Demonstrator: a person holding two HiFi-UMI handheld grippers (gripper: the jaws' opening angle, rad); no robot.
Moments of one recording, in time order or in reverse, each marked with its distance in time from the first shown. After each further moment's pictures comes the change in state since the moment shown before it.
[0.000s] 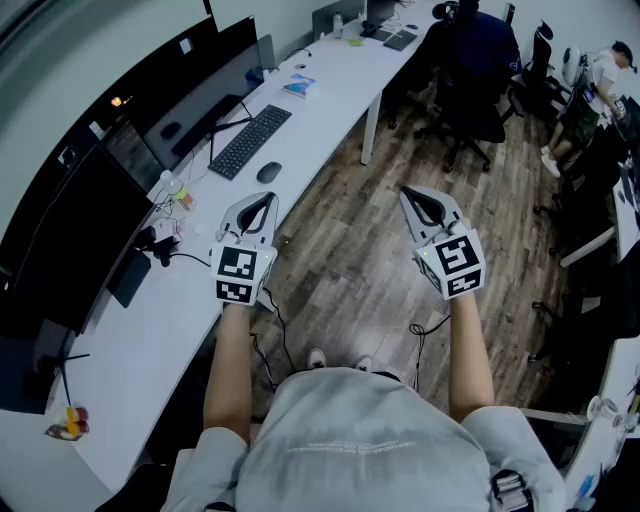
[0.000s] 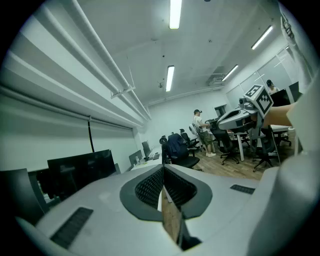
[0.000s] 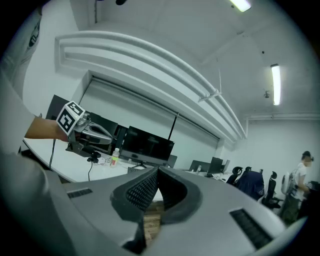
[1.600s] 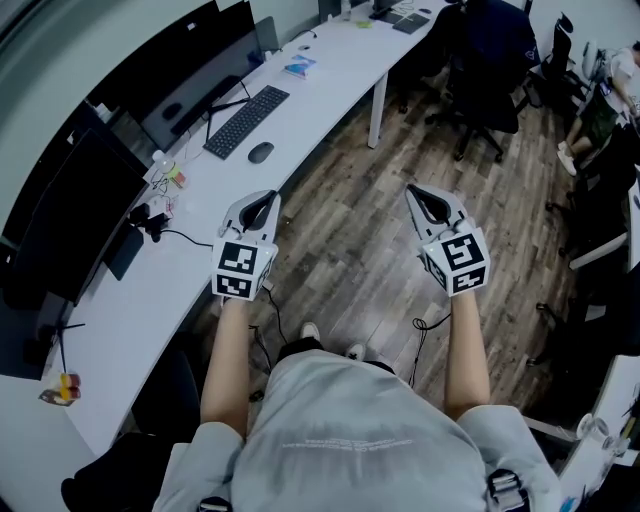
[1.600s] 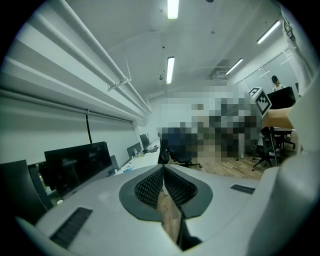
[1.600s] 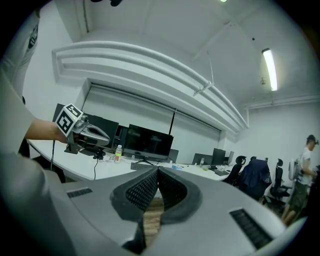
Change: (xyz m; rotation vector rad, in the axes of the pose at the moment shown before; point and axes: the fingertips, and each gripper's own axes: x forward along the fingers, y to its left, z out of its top) left arm 0.023 -0.079 -0.008 -0.024 0.079 0.031; right arm -0.039 -0.049 -0.073 0.084 -0.002 0.070
